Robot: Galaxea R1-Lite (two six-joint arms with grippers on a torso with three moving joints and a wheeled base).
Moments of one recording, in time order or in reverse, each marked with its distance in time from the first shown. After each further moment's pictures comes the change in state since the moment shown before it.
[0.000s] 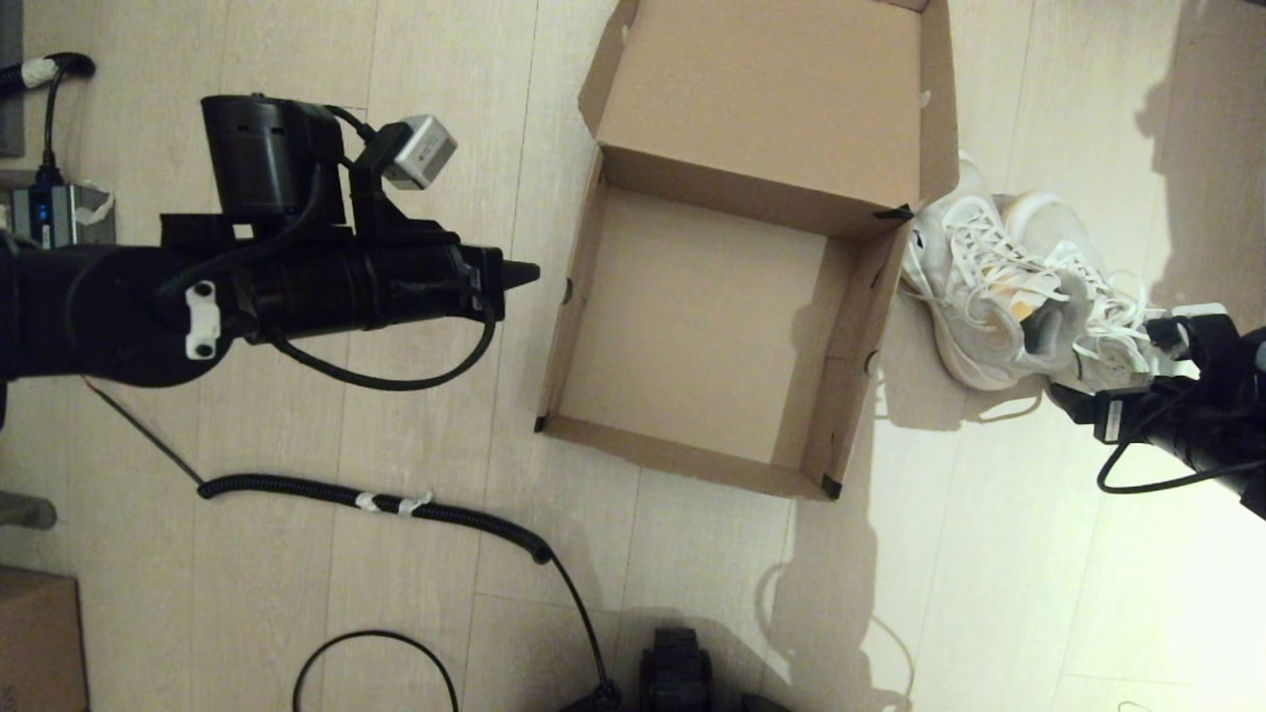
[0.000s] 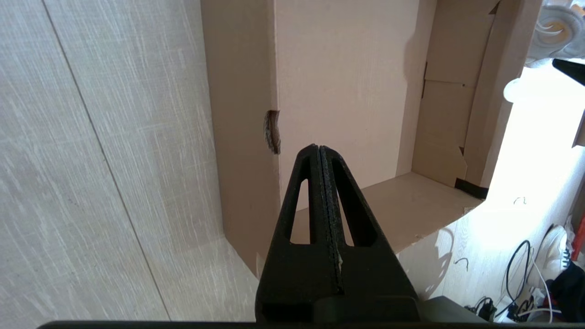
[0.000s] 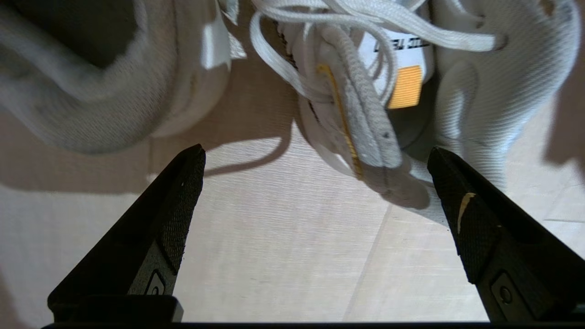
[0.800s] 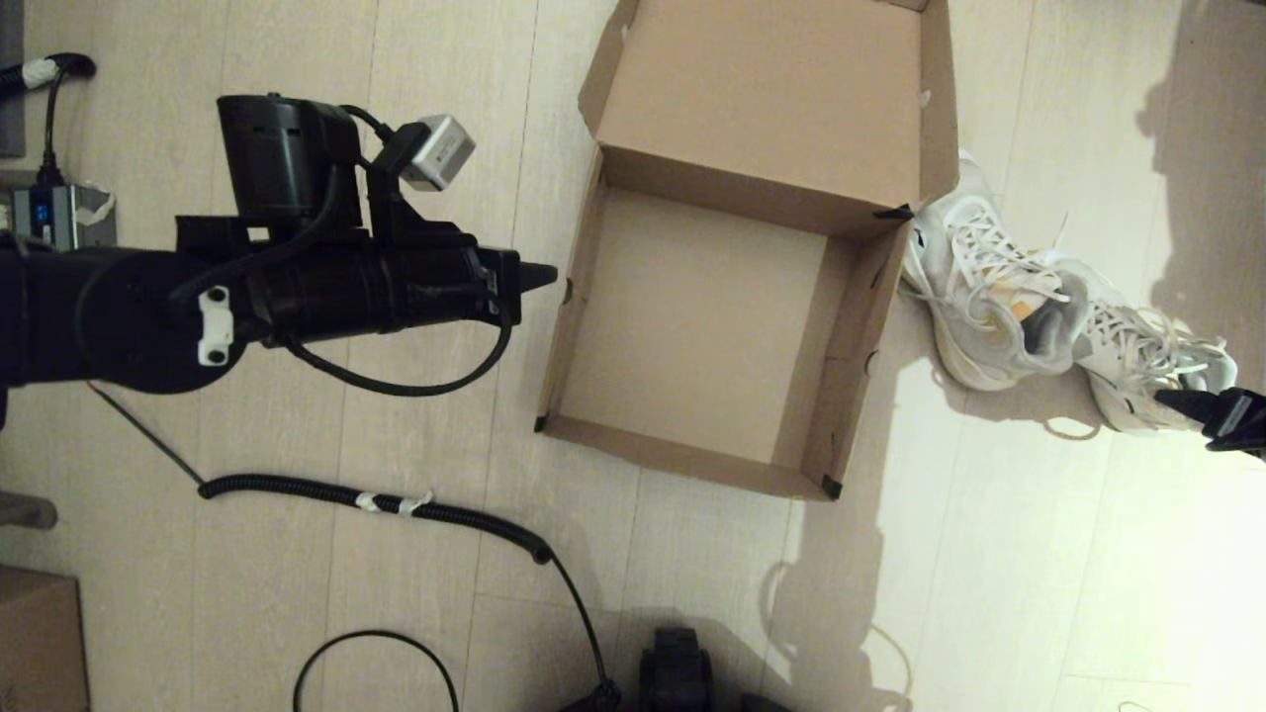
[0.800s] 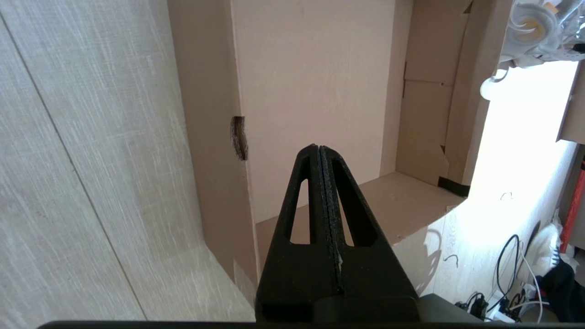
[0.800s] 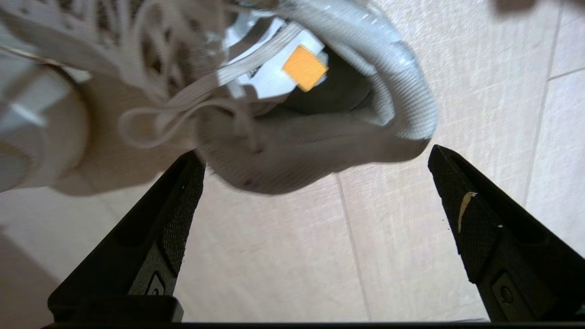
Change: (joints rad) left arm -0.037 -0.002 0.005 -0.011 0.001 -0.002; right arm -0.286 -0.005 -0.130 0.286 0.222 0.368
